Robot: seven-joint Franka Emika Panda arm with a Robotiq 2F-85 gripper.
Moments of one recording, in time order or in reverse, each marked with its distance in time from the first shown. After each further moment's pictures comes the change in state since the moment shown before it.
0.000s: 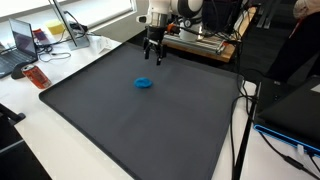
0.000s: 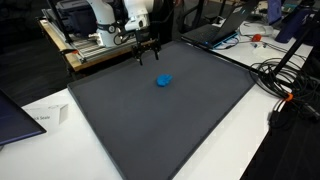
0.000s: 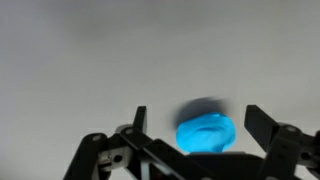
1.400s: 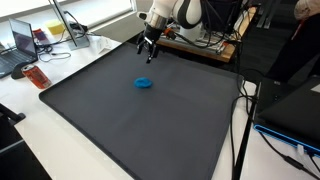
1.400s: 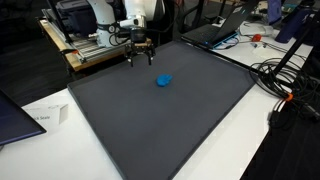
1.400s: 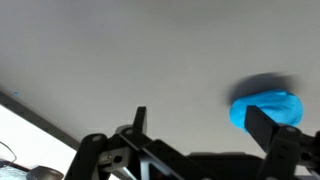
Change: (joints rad) arm 0.352 0.112 -0.294 0.022 0.214 0.265 -0.070
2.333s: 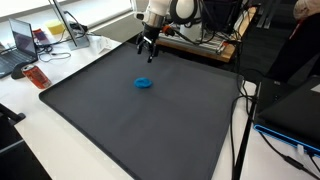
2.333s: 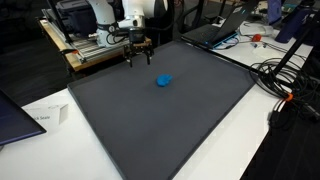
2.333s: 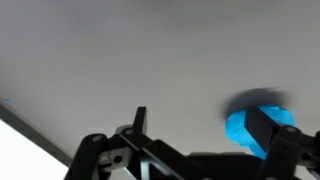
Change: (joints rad) arm 0.127 -0.033 -0.143 0.045 0.217 -0.162 -0.289
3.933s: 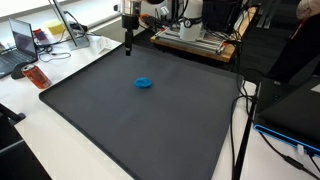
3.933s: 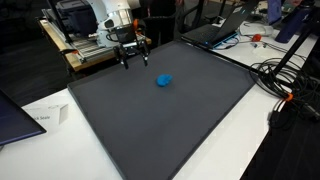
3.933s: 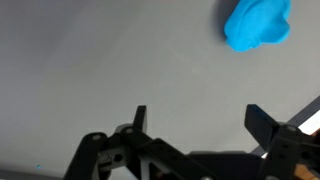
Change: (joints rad) arm -0.428 -0.133 0.085 0.080 -0.467 -0.331 0.755
